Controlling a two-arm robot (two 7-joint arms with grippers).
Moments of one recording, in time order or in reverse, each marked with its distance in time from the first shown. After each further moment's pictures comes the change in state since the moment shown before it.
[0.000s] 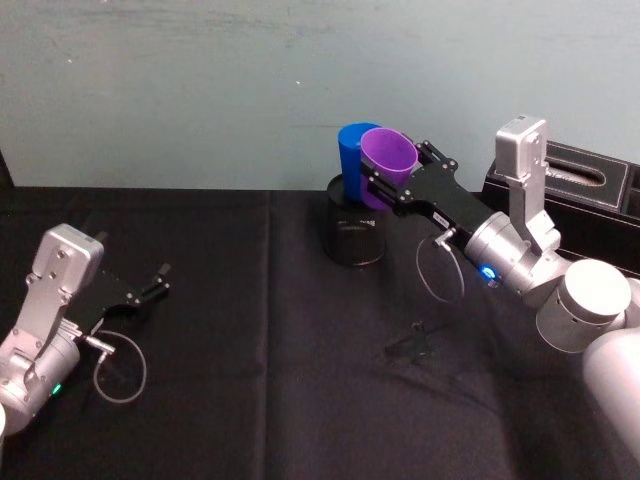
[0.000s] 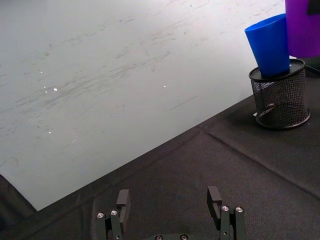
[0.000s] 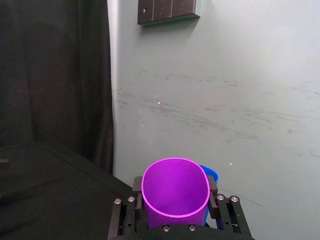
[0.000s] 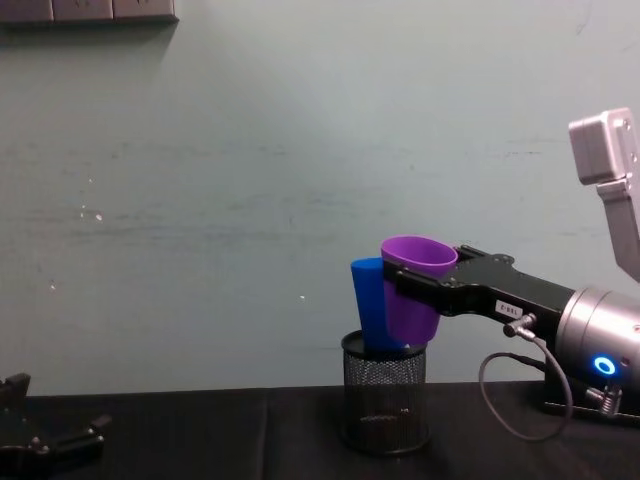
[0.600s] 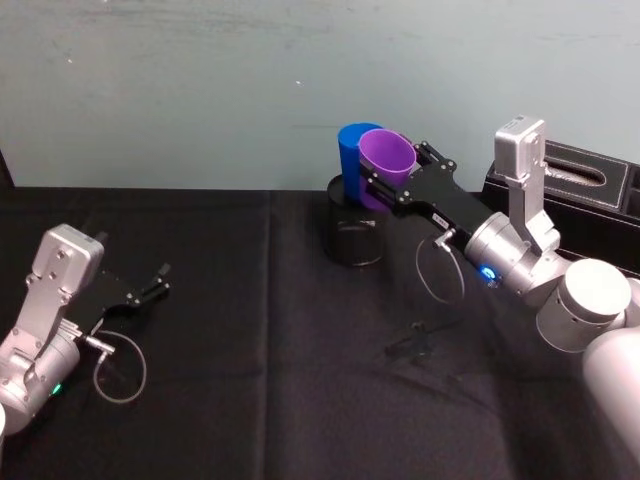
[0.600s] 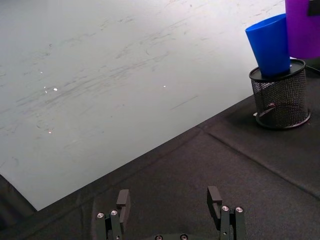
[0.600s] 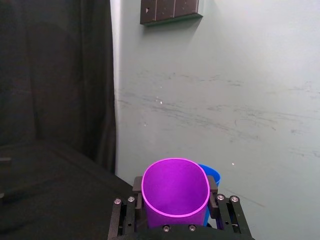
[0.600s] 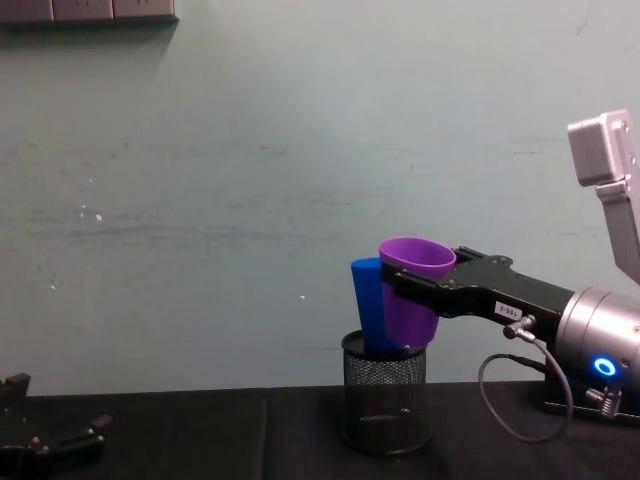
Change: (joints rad) left arm 0.000 0.000 0.000 0.000 0.000 0.000 0.000; right arm 0.011 -0.005 0.004 0.022 -0.003 -0.009 0.019
